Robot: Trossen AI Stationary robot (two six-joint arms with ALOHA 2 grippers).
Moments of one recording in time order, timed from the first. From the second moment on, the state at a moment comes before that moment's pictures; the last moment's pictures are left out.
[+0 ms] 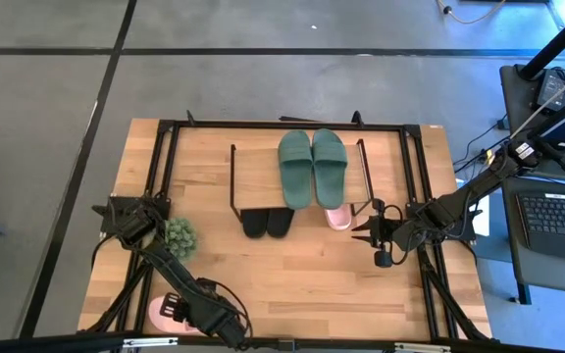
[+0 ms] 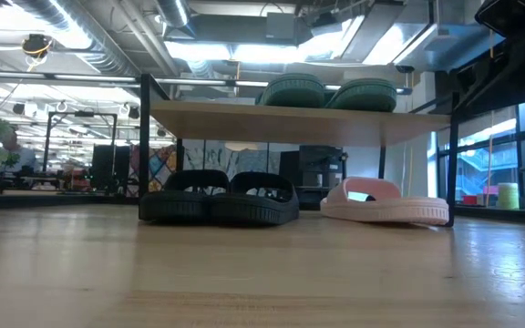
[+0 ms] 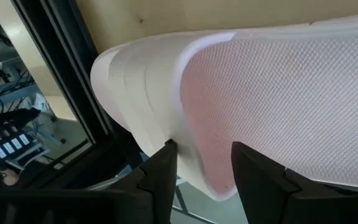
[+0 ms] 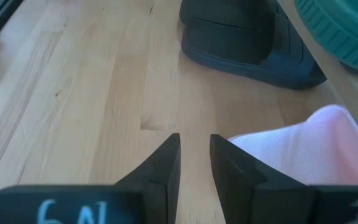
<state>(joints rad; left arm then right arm) -0.79 2.13 1.64 -1.35 0.48 -2.11 0.60 0.88 0.43 -0.26 0.52 0.33</state>
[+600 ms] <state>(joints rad) -0.78 2.13 1.64 -1.35 0.47 -2.08 0.60 0.88 0.43 -0.26 0.52 0.33</state>
